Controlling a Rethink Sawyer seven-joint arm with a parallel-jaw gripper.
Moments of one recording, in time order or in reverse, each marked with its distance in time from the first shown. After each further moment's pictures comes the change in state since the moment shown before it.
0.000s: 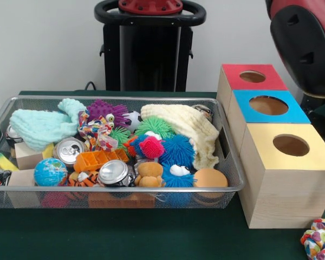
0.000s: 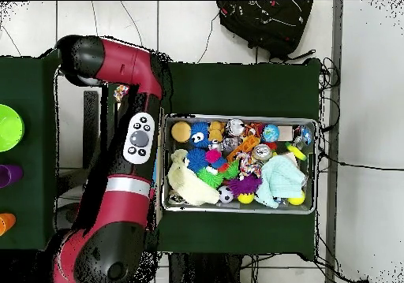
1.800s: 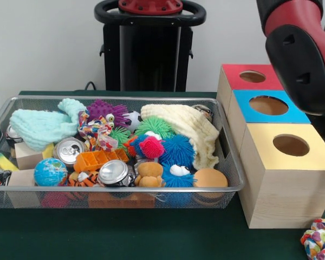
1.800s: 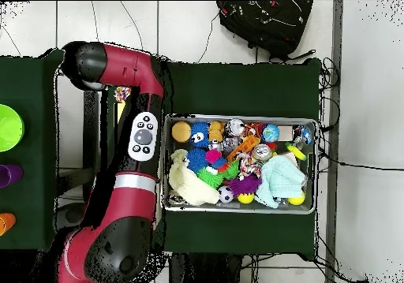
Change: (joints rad) arm -0.008 0.024 0.058 -0.037 -0.095 -0.015 0.000
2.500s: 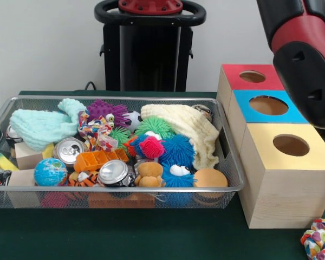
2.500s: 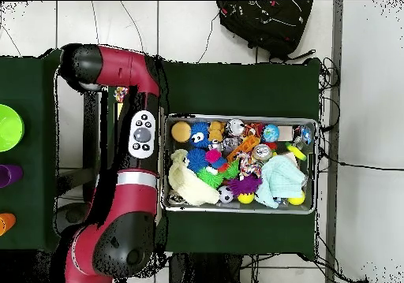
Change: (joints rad) arm -0.013 0.057 -0.004 -0.097 0.006 0.000 0.002
